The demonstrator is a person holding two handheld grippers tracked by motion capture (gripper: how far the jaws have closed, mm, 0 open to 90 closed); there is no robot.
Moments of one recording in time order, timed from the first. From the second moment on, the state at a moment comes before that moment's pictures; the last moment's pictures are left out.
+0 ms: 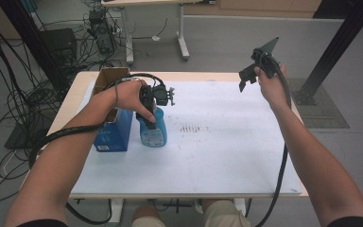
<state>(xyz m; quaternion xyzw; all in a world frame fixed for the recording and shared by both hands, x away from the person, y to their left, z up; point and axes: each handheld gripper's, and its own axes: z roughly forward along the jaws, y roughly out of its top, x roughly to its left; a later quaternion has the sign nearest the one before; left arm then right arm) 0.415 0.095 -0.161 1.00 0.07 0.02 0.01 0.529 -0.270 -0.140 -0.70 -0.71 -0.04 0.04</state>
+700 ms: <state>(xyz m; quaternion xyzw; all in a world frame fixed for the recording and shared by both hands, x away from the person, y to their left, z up) 0.417 0.094 -0.163 1.00 0.06 0.02 0.01 0.529 -0.273 -0.140 -0.70 -0.71 -0.04 0.04</state>
